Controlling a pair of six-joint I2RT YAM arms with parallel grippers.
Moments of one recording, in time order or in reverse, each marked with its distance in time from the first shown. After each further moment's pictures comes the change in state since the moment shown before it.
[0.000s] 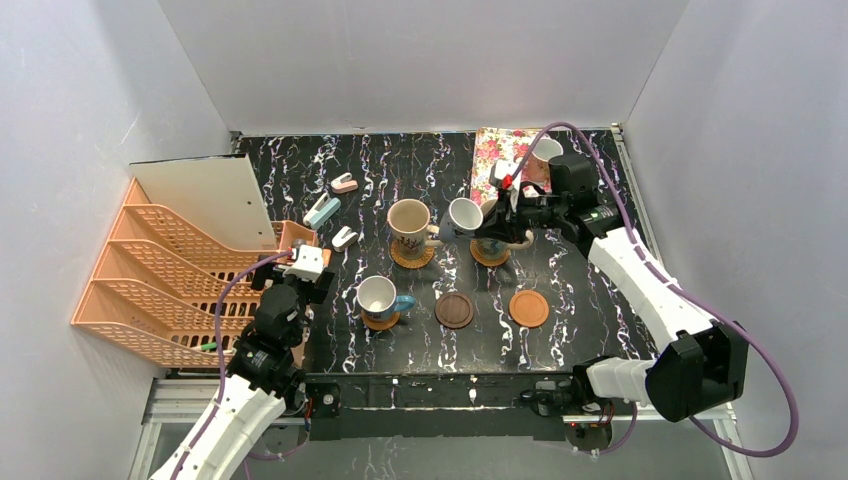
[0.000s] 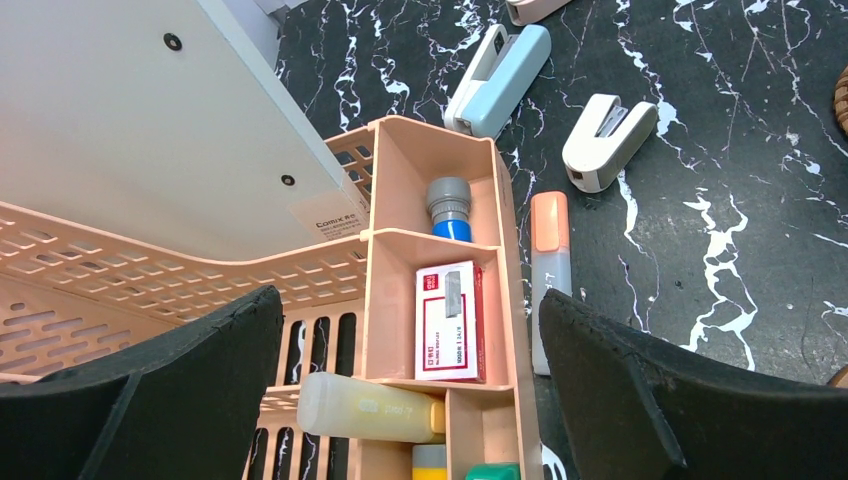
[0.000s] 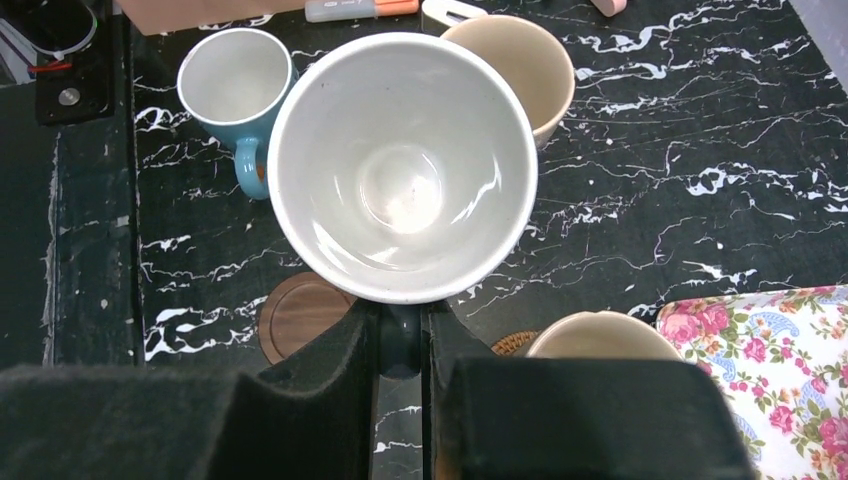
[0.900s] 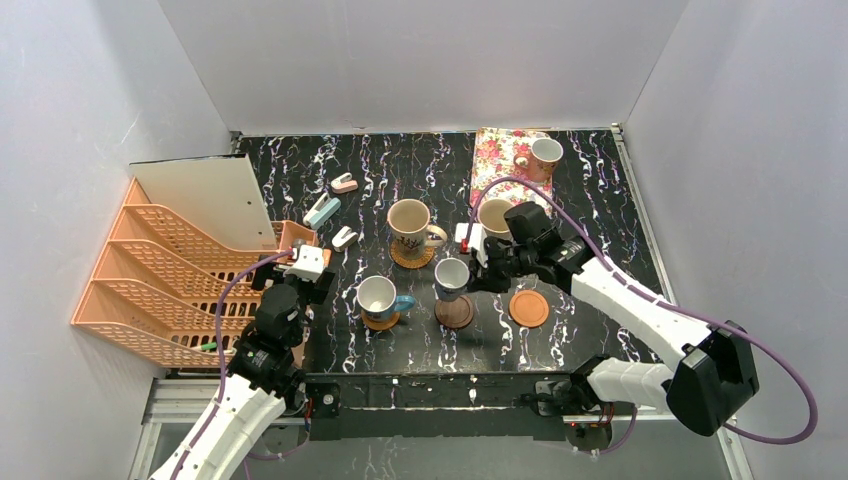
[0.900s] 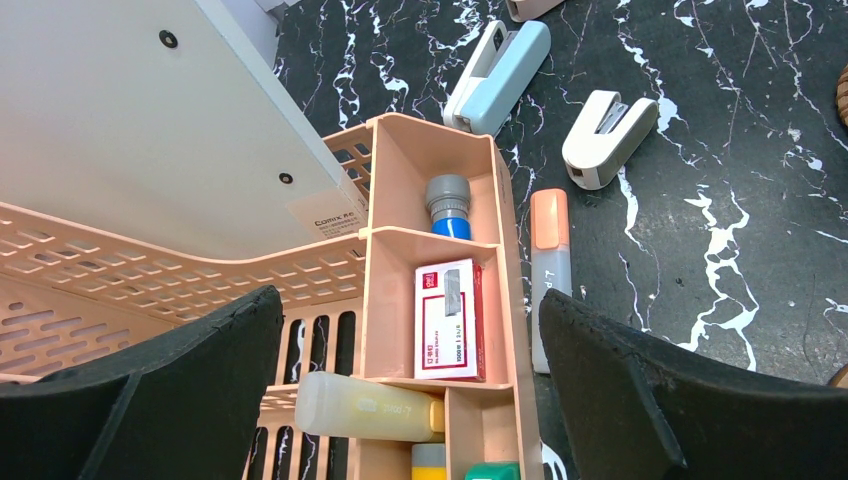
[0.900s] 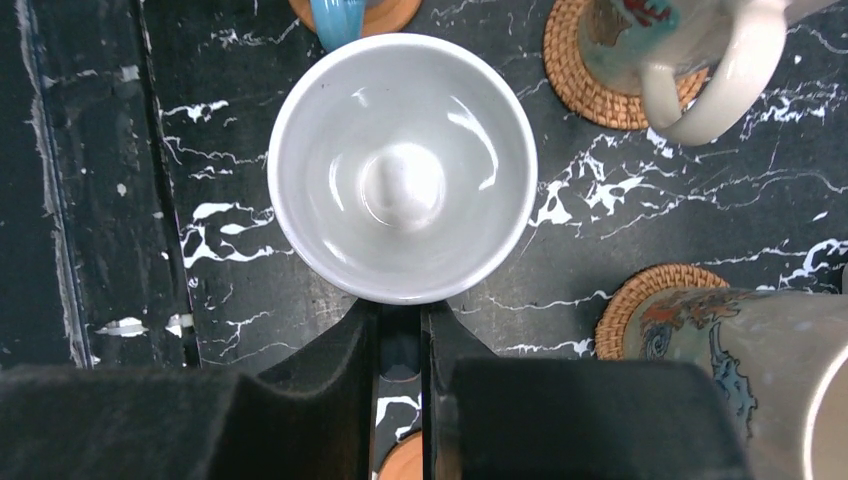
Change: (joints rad) left arm 0.000 0.006 -0.002 0.000 0.000 0.000; right arm 0.277 -0.066 -0.180 -0.113 0.315 -0.048
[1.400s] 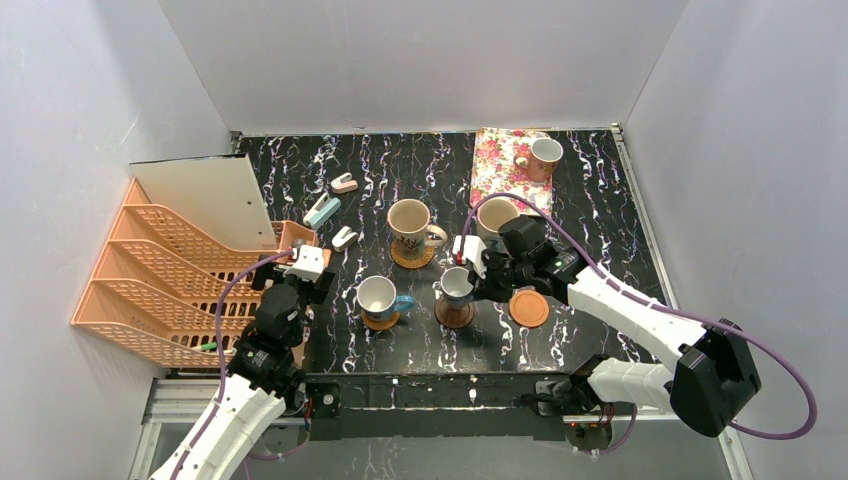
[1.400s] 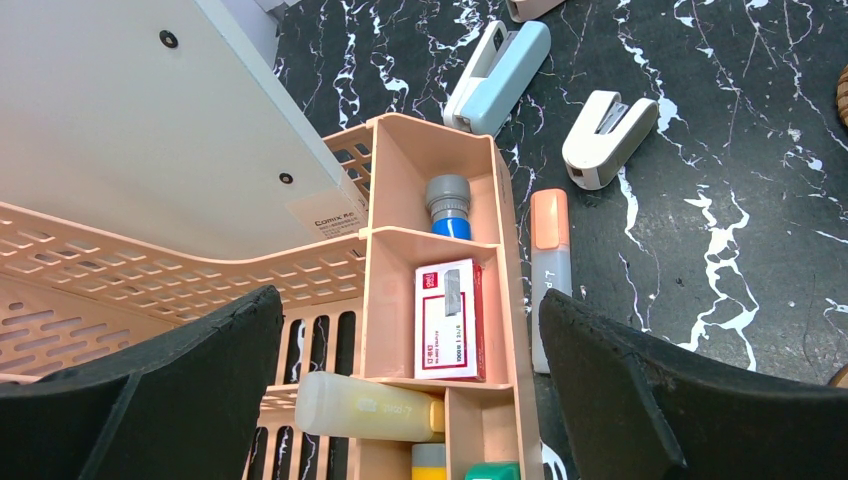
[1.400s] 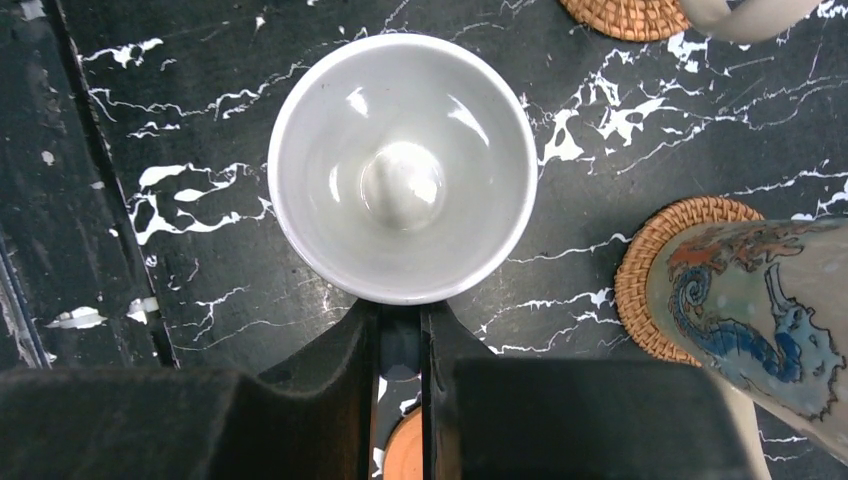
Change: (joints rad) left arm 0.000 0.000 0.000 0.000 0.000 0.000; right arm 0.066 -0.014 -0.093 0.032 0.167 0.036
